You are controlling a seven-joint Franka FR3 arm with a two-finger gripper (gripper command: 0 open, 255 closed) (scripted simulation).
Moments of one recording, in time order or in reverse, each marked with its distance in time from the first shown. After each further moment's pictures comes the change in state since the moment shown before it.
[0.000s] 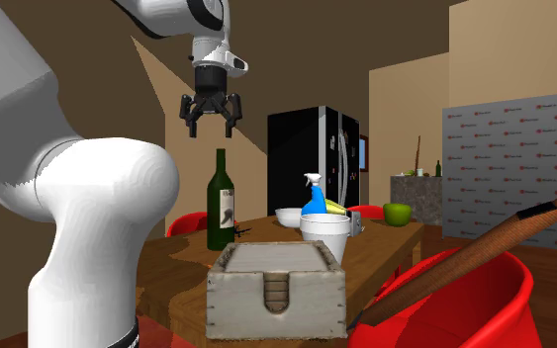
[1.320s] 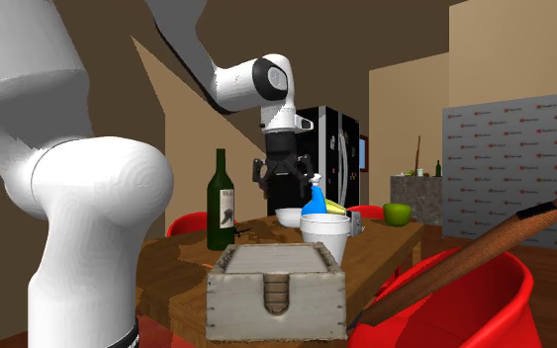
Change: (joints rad) arm -0.140 0.323 -0.198 -0.162 -0.201 0.512 -0.207
